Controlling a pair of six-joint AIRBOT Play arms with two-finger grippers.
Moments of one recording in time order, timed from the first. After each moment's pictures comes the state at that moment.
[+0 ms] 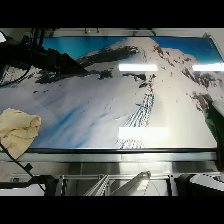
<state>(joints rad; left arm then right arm) -0.02 -1.53 1.64 0.32 -1.70 -1.05 -1.04 -1.35 1.48 -1.74 1.81 1.72</state>
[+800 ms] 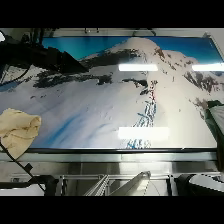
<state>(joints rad) -0.02 -1.53 1.66 0.32 -1.68 -1.06 -0.96 -1.36 1.38 -1.42 1.60 1.70</state>
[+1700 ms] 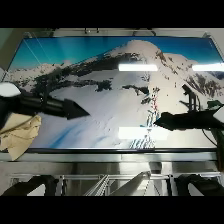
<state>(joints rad) -0.05 -1.11 0.82 0.51 -1.42 -1.10 0.06 -0.85 0.62 -0.87 1.11 1.47</state>
